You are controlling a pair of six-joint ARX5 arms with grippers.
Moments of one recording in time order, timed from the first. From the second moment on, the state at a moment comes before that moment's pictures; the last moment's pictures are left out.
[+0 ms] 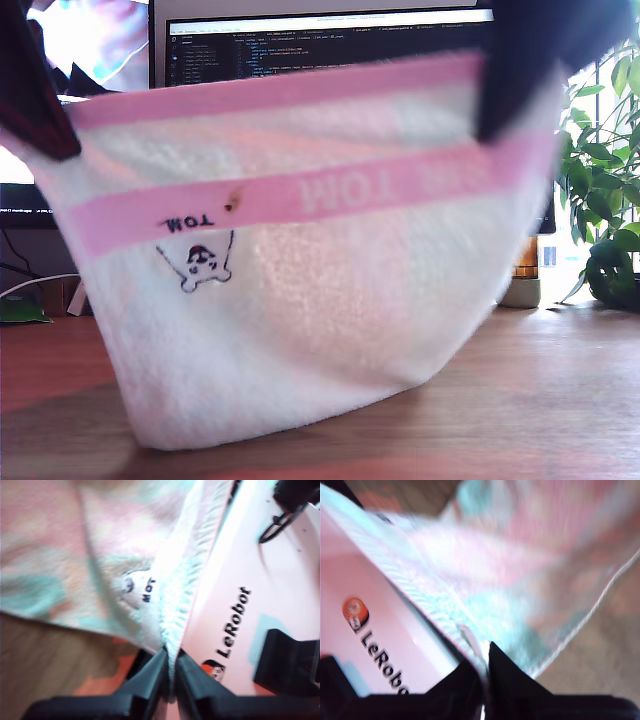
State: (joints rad) left arm -0.65 1.06 0.87 -0.96 0.57 0.20; right arm 0.76 1.16 1.01 -1.02 -0.21 -0.05
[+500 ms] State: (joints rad) left arm -0.81 1.06 0.87 -1.06 0.60 0.13; right arm 0.86 1.04 0.93 -1.10 -0.22 0.03
